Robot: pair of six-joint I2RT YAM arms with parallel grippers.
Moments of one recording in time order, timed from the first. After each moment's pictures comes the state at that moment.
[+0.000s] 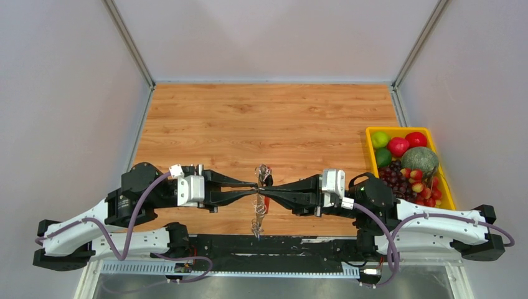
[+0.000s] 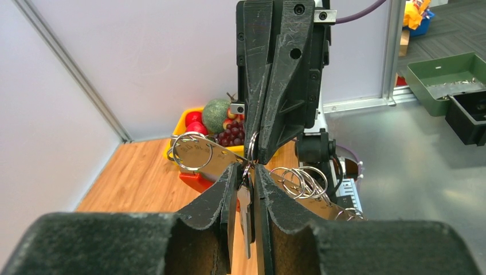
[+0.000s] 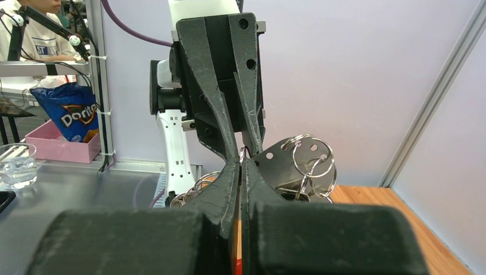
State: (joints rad) left arm -1.29 0.67 1.05 -0.21 0.24 0.22; right arm 1.43 0.81 0.84 0.38 -0.08 -0.15
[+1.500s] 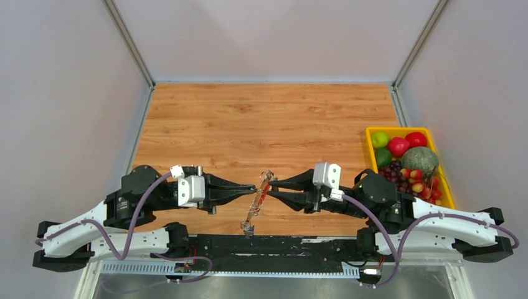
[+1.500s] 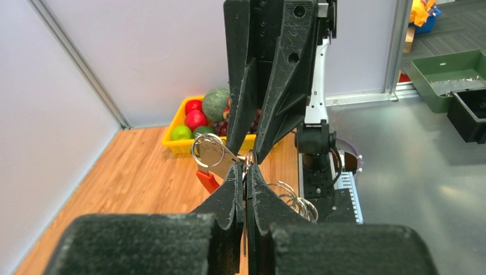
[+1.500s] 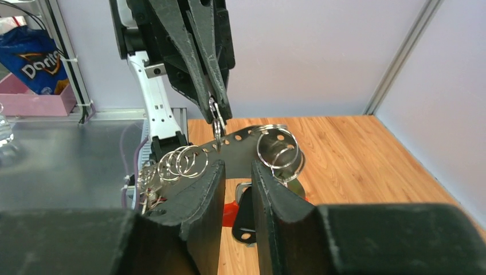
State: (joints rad) left arm -1.29 0.63 1.02 -0.23 0.20 0.20; right arm 1.43 0.77 0.94 0.02 0.03 -0.14
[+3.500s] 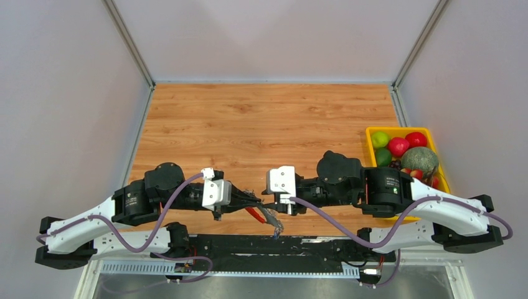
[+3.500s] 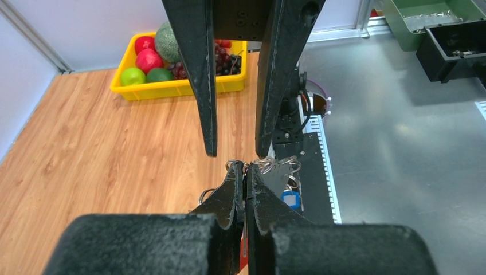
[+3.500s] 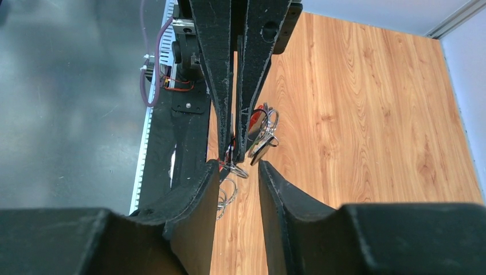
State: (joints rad) left arm -1.29 0.71 1.06 -0.45 0.27 0.17; right arm 1.43 1.09 1.48 -0.73 -0.08 -0.27
